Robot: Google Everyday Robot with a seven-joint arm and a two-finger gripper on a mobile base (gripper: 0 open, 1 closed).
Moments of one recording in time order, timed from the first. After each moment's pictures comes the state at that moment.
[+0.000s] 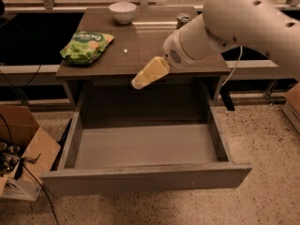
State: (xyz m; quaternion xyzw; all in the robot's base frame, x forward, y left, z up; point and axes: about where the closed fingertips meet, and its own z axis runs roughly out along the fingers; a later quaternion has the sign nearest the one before) arm 0.612 -0.032 0.908 -0.43 0.81 0.13 0.37
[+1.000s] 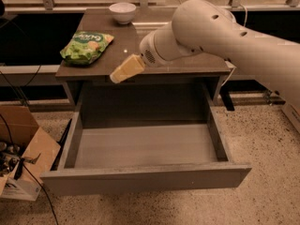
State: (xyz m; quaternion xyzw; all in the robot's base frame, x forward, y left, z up) arm 0.653 0.030 0.898 -0.42 0.79 0.14 0.42
